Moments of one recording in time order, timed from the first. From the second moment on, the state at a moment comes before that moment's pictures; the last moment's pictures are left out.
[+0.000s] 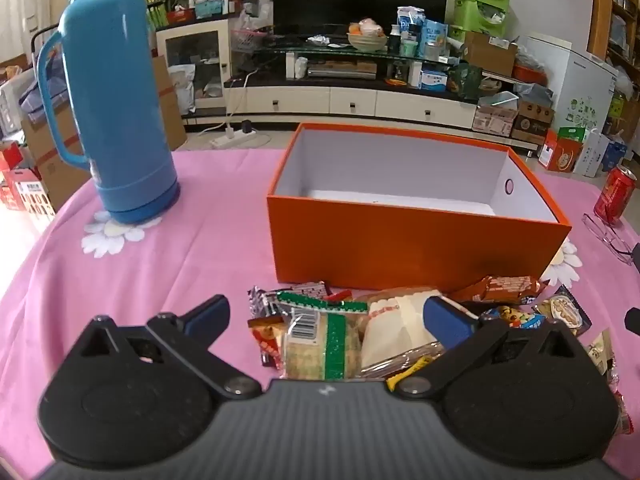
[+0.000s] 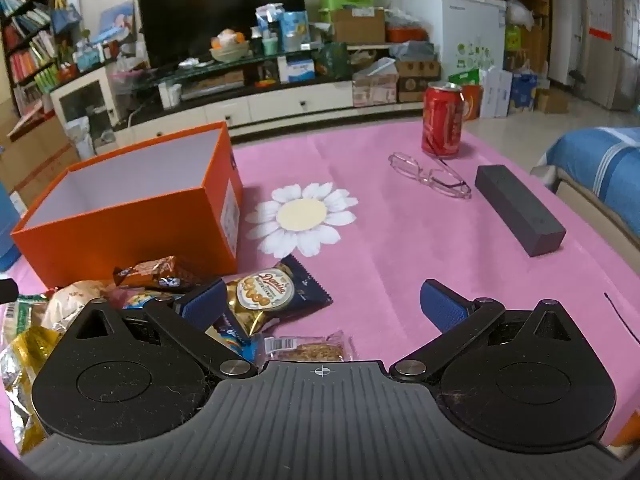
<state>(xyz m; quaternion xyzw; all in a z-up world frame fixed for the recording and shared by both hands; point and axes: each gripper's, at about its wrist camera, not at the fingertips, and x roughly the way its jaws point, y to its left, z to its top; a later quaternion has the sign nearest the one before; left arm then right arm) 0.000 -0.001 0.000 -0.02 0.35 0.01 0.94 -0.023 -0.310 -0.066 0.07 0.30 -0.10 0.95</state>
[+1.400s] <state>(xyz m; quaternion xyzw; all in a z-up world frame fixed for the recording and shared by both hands) 0.001 -0.004 -0.005 0.00 0.34 0.01 0.94 -0.028 -0.288 -0.062 0.01 0.28 -0.10 0.96</state>
